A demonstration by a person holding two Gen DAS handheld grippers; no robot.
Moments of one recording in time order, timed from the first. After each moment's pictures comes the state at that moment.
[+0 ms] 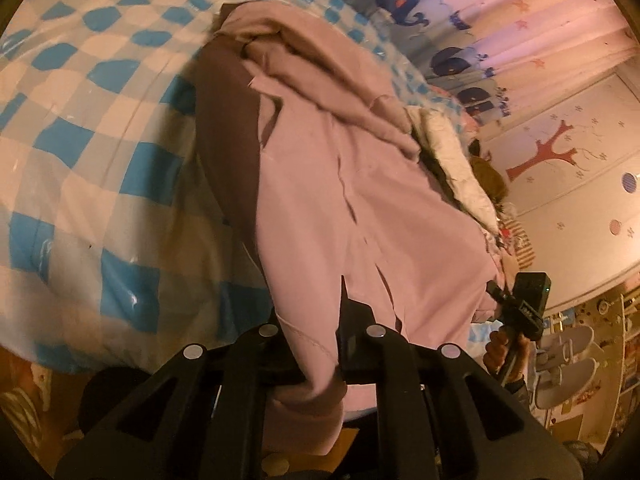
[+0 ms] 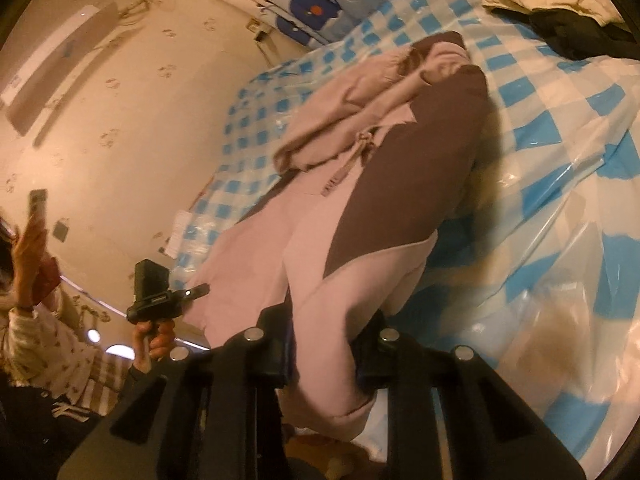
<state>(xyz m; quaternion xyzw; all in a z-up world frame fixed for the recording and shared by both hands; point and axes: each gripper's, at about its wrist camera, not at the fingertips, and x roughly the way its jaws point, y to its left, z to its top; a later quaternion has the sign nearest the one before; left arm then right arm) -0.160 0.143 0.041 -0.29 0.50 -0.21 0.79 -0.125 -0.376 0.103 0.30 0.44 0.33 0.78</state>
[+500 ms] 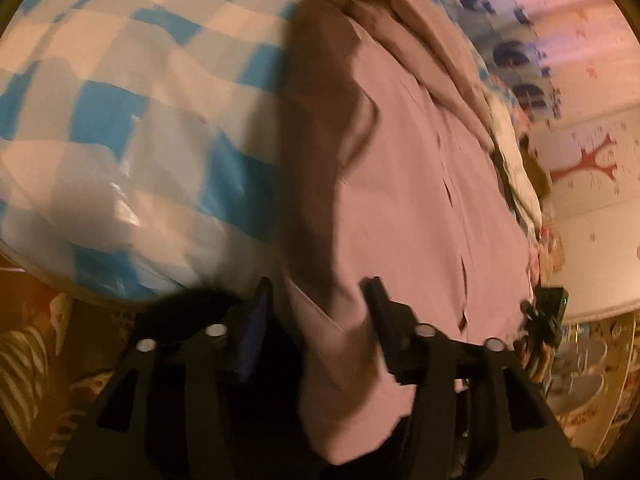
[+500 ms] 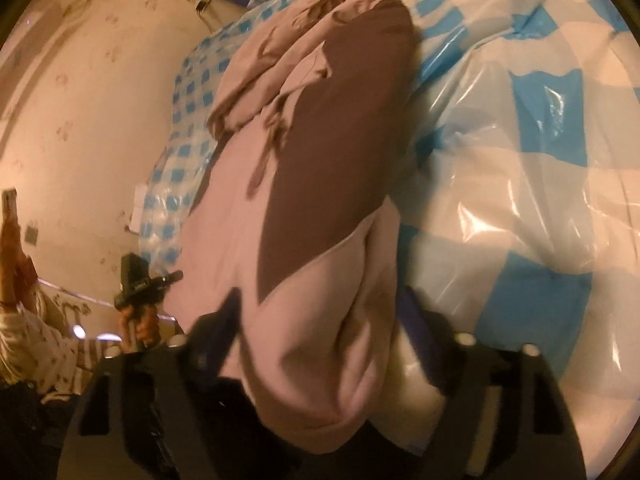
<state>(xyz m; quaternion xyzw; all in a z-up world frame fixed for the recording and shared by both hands) -0.186 0.196 -0.026 -0.30 0.57 -0.13 0.76 -0.155 -0.401 0.043 0.30 0.54 0.27 0.74</state>
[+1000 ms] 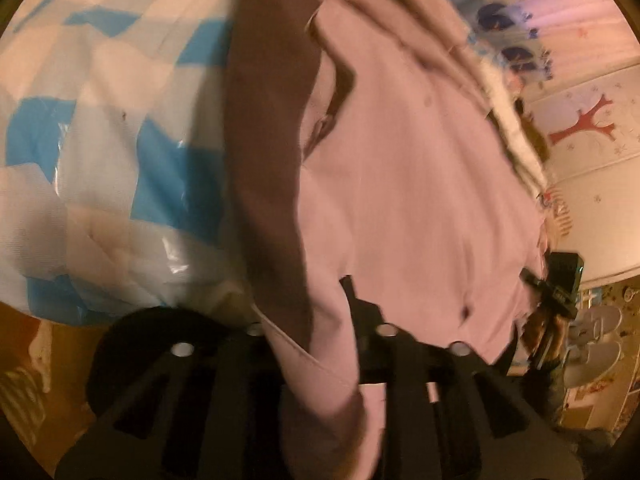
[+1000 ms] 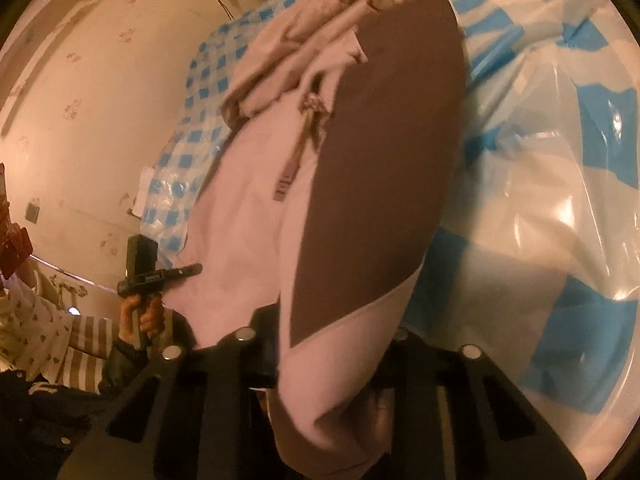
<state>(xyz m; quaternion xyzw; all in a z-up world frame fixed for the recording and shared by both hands) -0.162 0.155 -0.040 -0.25 0.58 -0.18 0.76 -0.155 -0.367 0.047 0.28 0.52 0.31 0.75</state>
